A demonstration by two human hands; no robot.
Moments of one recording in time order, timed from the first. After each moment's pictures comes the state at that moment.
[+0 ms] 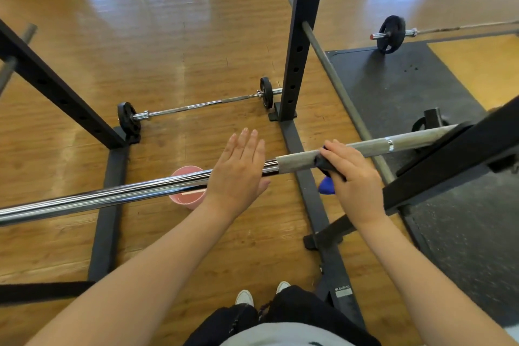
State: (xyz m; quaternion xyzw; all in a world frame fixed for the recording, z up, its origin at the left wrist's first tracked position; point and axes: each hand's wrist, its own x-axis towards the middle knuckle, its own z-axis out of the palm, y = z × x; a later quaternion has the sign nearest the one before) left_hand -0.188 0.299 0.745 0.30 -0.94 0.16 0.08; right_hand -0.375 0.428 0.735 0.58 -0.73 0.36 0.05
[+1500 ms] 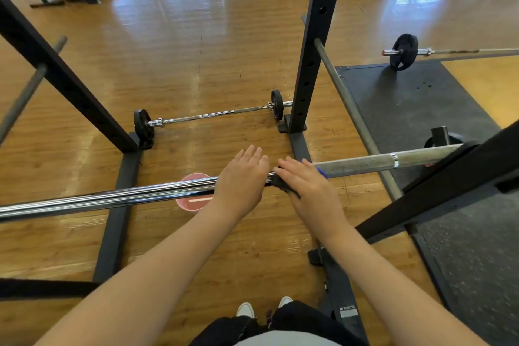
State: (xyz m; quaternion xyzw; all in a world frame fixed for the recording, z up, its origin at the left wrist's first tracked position) left_hand -0.196 0.300 0.770 0.33 -0.94 0.00 0.01; right_hand -0.320 0.394 0.745 0.67 -0.67 0.31 0.02
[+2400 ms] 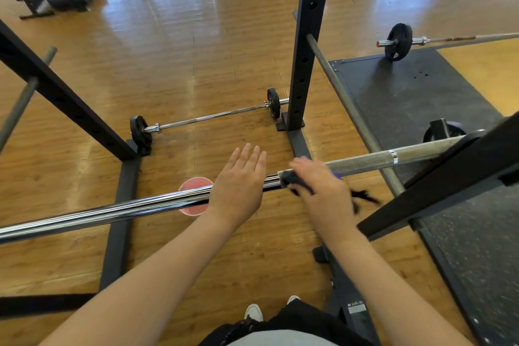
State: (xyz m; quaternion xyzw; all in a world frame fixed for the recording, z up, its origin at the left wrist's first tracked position) left_hand -0.196 0.295 0.756 0.31 -0.95 0.09 0.06; right_hand -0.326 0.401 0.746 0.57 -0.73 0.39 0.02
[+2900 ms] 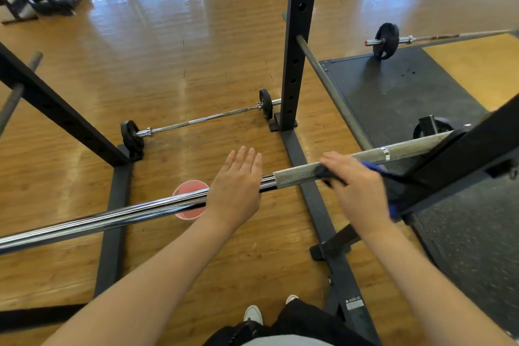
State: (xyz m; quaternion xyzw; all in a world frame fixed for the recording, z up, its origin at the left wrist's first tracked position) left_hand -0.195 0.294 0.753 0.31 -0.95 0.10 0.05; right_hand -0.373 0.421 0.755 0.54 -0.76 0.36 0.04
